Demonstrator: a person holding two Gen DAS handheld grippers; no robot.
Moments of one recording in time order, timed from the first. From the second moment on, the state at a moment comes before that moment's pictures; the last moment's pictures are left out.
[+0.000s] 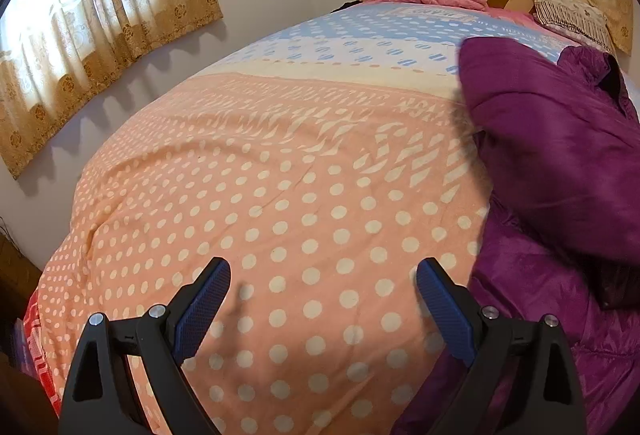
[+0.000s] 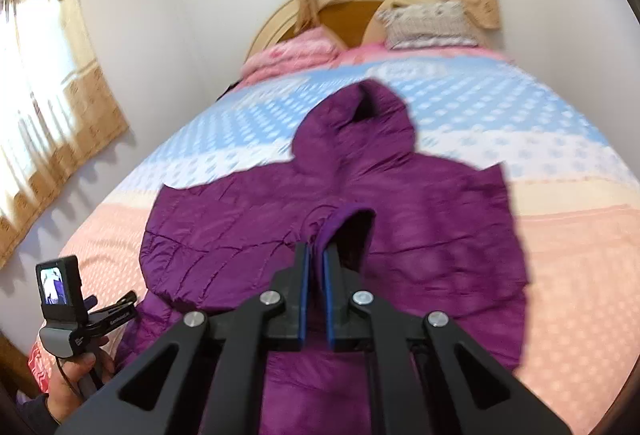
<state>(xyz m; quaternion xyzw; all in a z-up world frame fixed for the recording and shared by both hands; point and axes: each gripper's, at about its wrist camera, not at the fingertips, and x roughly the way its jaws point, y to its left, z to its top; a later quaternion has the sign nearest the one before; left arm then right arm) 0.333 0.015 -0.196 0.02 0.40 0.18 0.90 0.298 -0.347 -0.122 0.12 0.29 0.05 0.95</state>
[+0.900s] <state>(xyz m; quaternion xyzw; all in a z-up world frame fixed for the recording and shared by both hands) 0.380 -0.051 -0.110 0.01 0.34 0.08 0.94 0.266 -0.417 -0.152 0.16 0.32 -0.09 0.93</state>
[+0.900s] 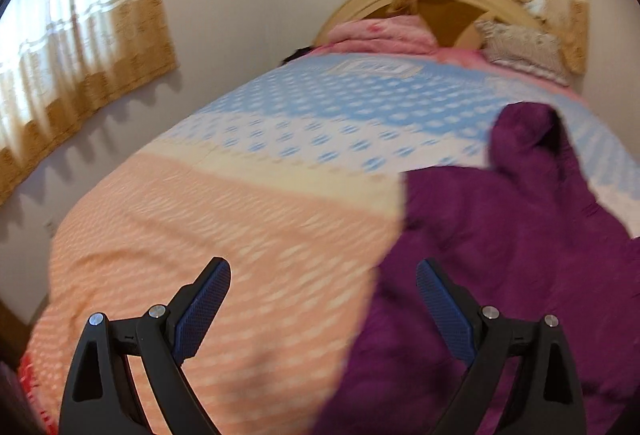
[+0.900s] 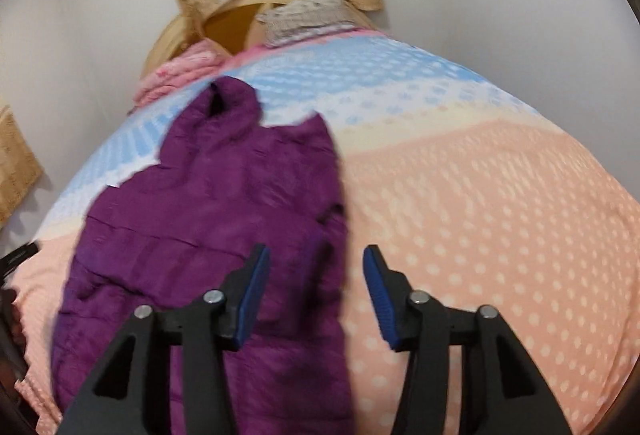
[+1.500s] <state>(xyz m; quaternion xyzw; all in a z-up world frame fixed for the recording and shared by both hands) 0.415 -0.113 -0.178 0.08 0.39 0.08 0.91 0.320 -0.394 -0.221 0.13 0.41 -0.05 0.90</state>
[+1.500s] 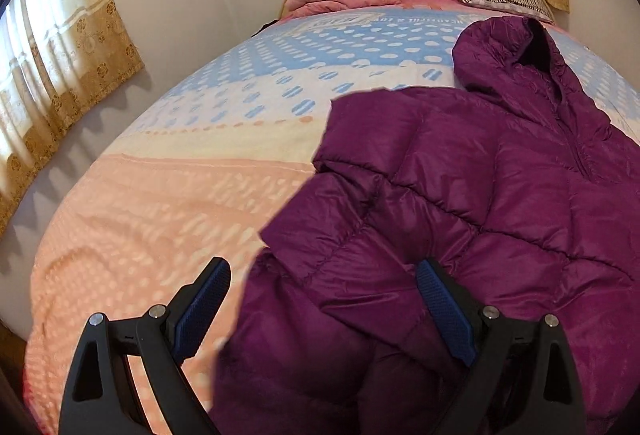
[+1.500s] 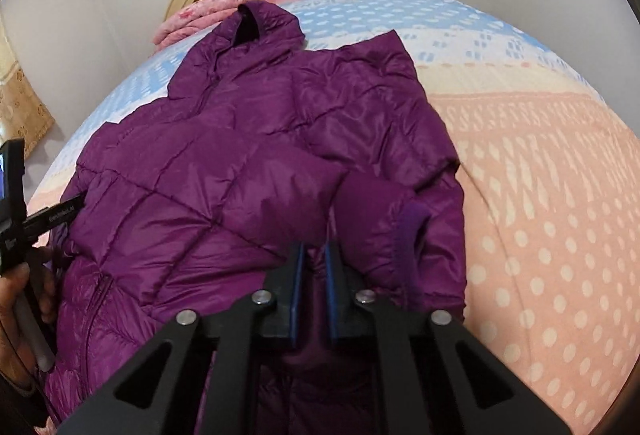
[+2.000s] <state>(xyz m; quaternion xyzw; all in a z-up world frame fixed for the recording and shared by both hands) 0.492 -0.103 -0.122 0.03 0.35 0.09 0.93 0.391 -0.442 -0.142 0.19 0.33 -0.14 0.92</state>
